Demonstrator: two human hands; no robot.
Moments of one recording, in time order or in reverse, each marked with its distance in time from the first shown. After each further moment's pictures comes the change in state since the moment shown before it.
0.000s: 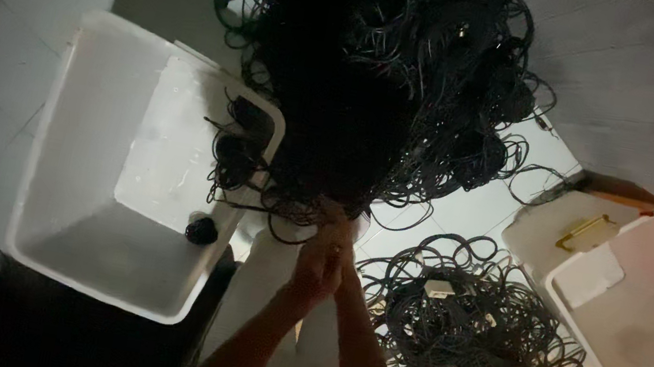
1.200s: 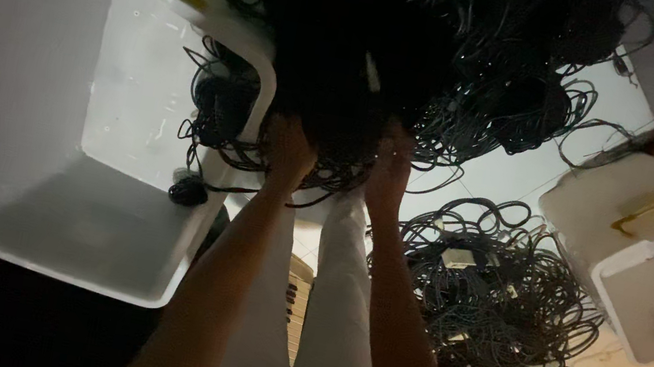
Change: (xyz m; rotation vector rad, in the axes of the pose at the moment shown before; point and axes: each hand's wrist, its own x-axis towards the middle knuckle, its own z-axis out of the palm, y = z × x) left_hand 0.129 -0.187 0.013 0.734 -0.408 -0.779; right_hand 0.088 0.043 -0.054 0.259 0.488 0.148
